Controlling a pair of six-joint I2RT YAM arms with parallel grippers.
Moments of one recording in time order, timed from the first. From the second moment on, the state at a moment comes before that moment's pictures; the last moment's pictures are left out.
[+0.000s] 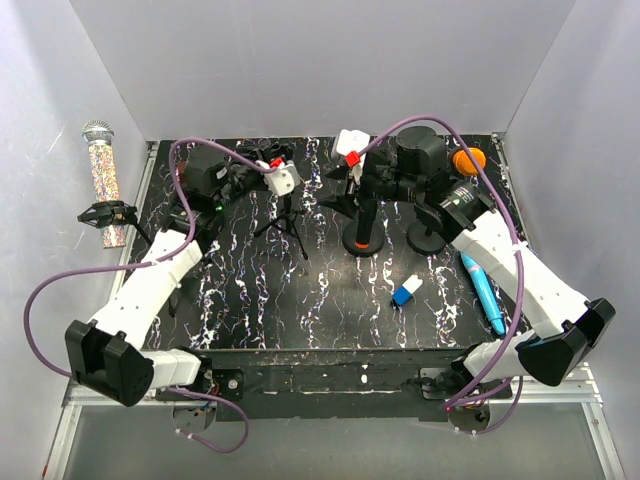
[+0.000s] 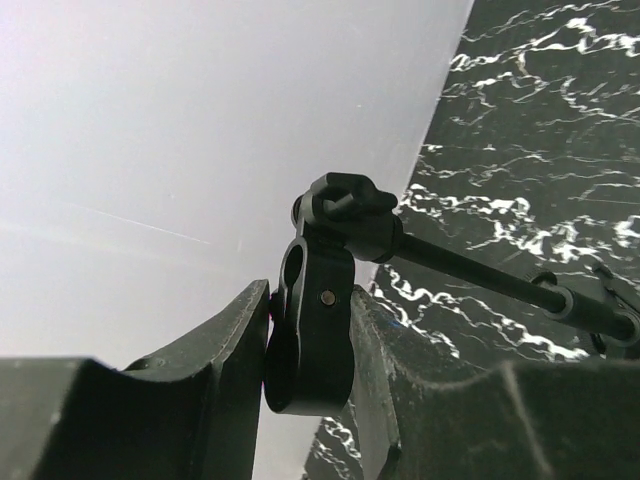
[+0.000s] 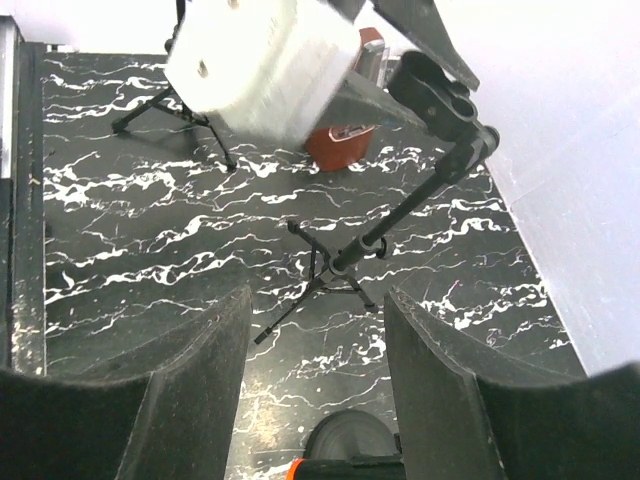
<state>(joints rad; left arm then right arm) -0.38 1.26 1.19 -0.06 0.33 1.06 0.71 1.37 1.54 -0.44 -0.56 -0.40</state>
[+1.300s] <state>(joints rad) -0.43 1.30 1.31 -0.41 0.43 0.66 0.71 1.33 1.54 -0.40 -0.51 -0.37</state>
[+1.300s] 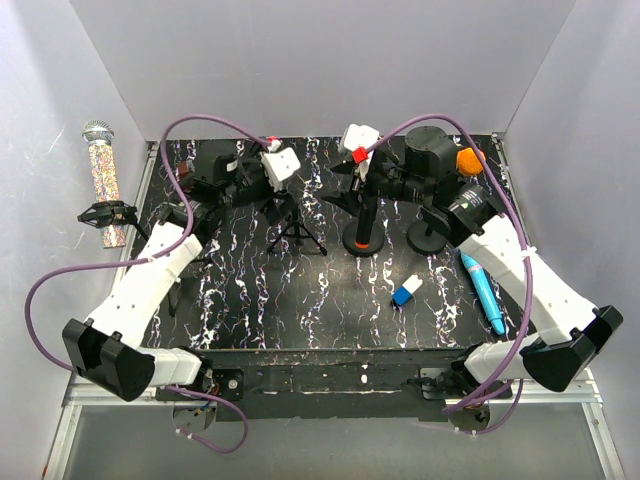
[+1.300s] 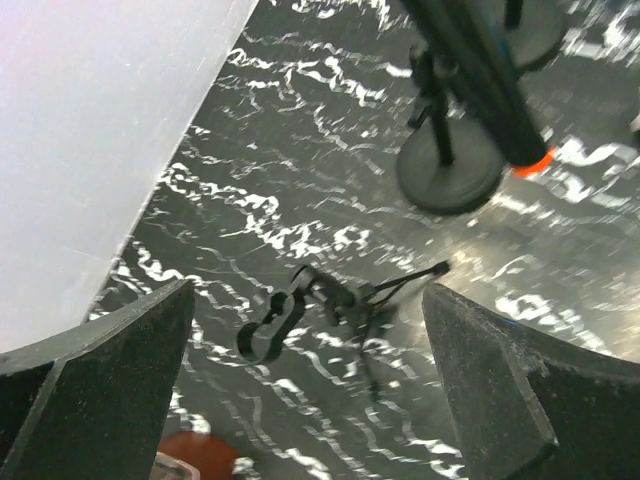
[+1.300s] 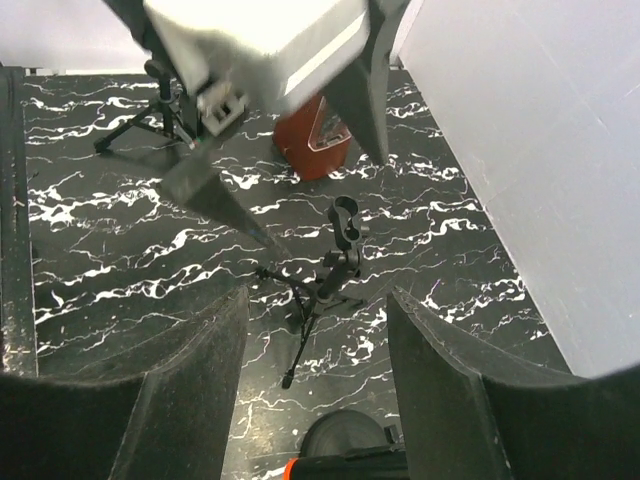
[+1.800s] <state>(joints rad) -0.43 1.47 1.46 -0.59 0.30 0.21 0.71 1.31 1.57 -0.54 -0.46 -0.37</state>
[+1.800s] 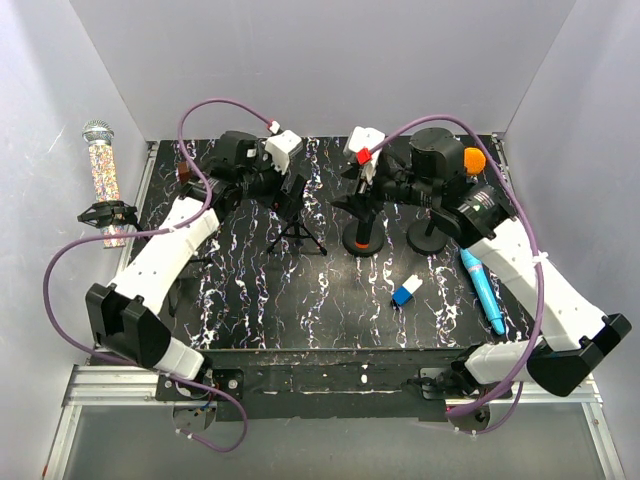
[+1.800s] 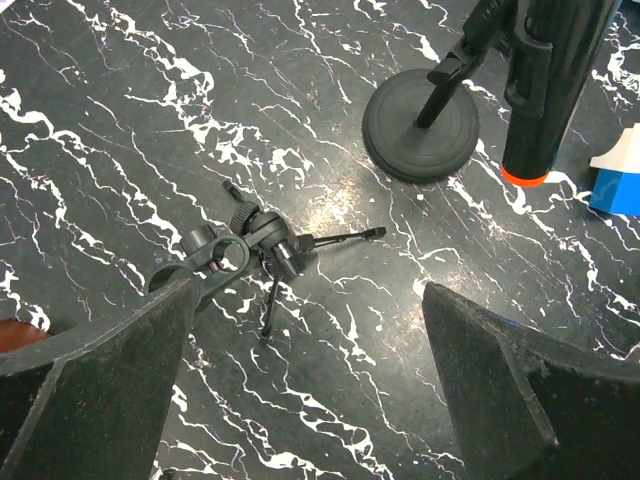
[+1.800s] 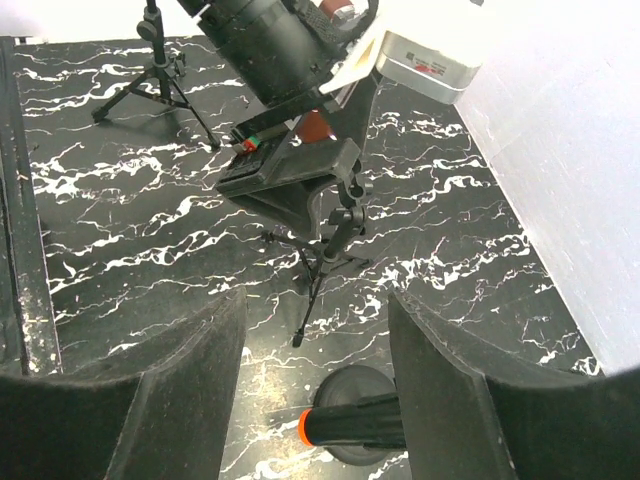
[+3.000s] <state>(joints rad) -0.44 1.88 1.83 -0.87 0.21 0.35 0.69 1.26 1.54 -0.59 -0.43 -0.40</state>
